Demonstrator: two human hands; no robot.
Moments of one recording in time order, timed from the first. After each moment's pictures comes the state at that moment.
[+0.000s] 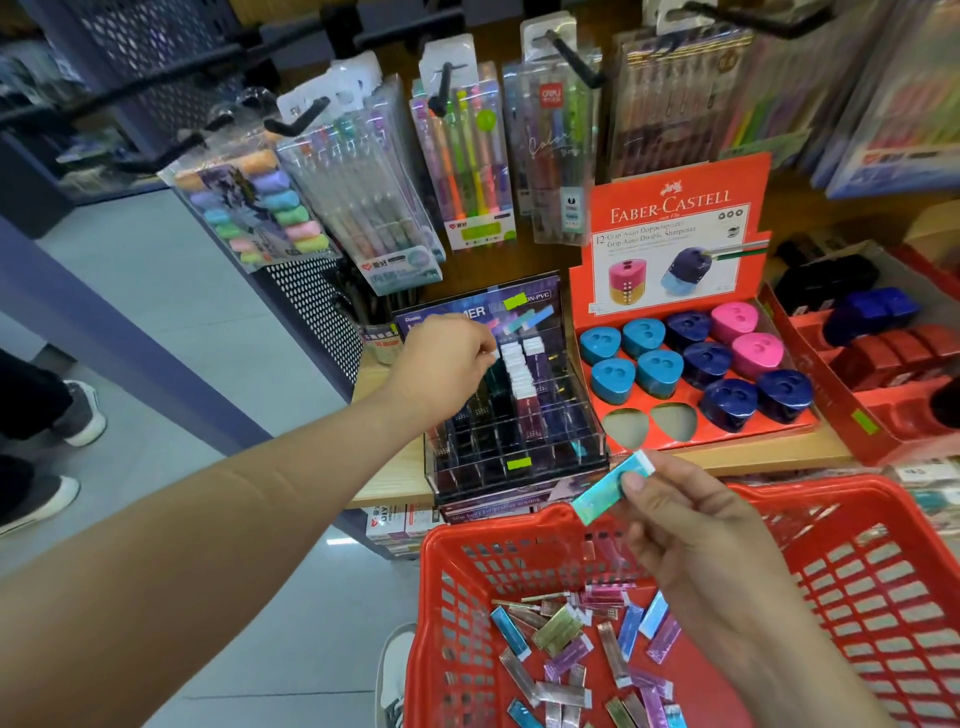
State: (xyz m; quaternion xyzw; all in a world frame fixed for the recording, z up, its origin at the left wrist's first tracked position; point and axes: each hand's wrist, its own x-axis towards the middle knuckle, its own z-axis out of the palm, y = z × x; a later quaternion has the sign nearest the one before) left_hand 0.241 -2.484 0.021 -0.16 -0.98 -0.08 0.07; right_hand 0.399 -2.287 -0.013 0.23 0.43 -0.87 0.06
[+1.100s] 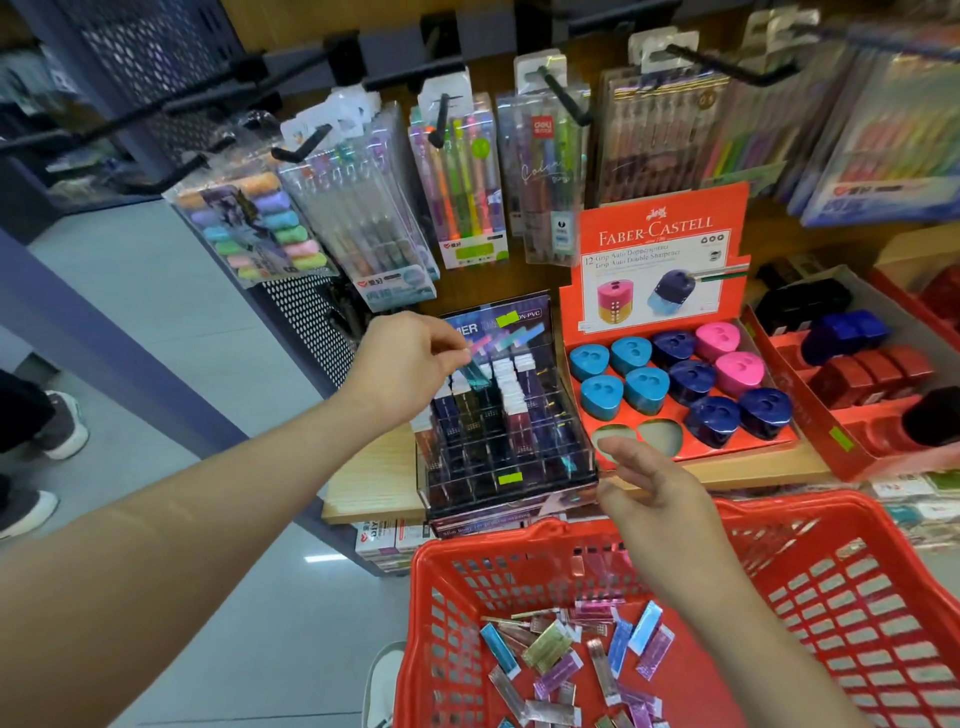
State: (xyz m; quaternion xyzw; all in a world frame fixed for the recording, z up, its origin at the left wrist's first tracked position) left_hand 0.255 -2.499 0.054 -0.10 -0.97 -0.23 0.06; right_hand 0.376 -2.289 -0.025 0.11 0.81 -0.57 0.01
